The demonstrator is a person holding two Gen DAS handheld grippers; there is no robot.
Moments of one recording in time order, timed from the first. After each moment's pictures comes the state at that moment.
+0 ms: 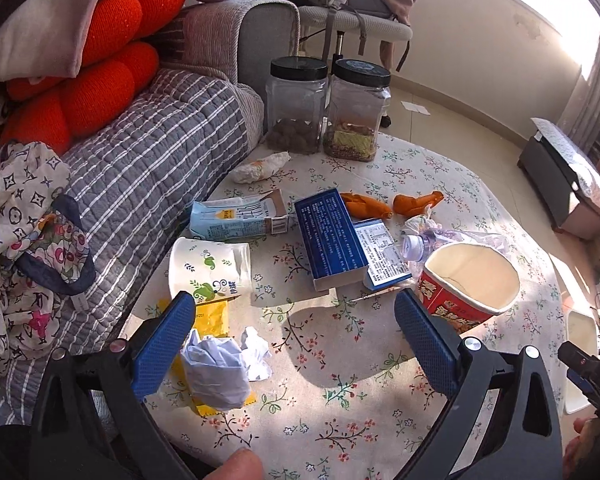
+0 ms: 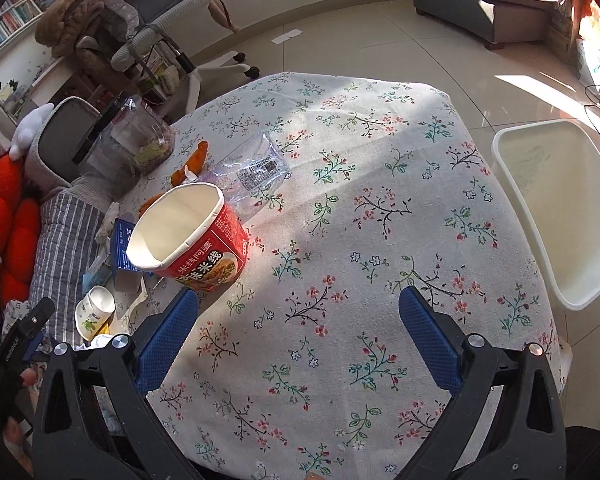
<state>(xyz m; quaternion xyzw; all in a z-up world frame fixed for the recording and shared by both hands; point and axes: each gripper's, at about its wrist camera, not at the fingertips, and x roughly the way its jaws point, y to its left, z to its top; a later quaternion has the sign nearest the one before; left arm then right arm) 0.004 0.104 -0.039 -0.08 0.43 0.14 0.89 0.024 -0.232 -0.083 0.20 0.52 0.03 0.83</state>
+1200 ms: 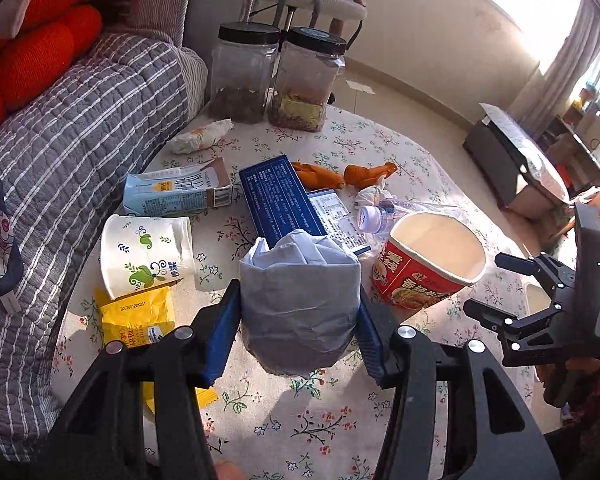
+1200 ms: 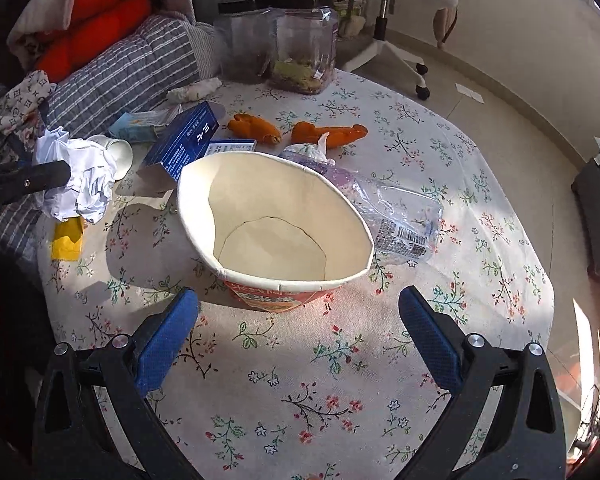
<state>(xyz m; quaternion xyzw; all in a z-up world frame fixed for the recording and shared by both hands) 0.018 0.110 -0.067 -0.14 0.45 0.01 0.88 0.099 -0.128 -0.105 -0.19 0.47 0.30 0.81</state>
